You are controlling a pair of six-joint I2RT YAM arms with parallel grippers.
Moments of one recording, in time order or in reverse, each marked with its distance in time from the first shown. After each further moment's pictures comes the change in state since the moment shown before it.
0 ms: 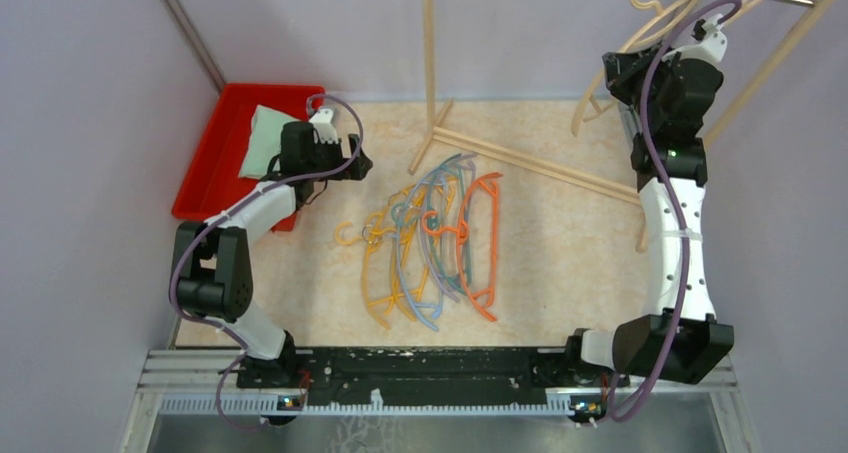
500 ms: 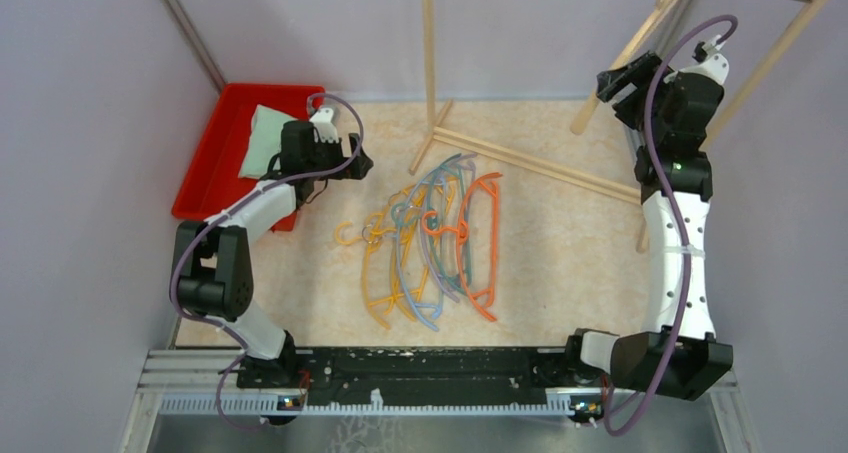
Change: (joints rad) left arm 0.000 0.003 0.006 -0.007 0.006 0.000; right arm -0.026 -0.065 -0.049 -0.158 0.056 -0.015
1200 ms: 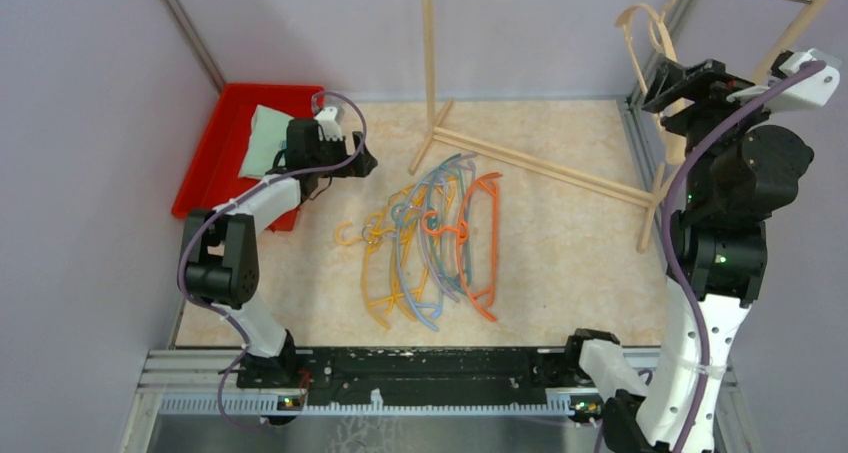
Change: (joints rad) left arm 0.000 0.078 0.045 0.009 0.034 -0.024; right arm 0.011 -0.284 0.207 -0.163 0.172 -0.285
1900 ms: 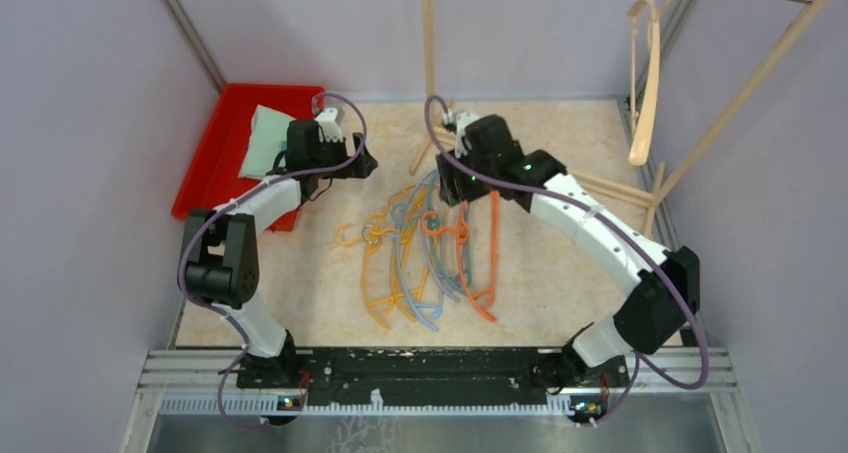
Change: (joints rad) left arm 0.000 0.006 0.004 0.009 0.005 -0.006; right arm 0.777 0.504 -0.148 -0.179 -0.122 -0.127
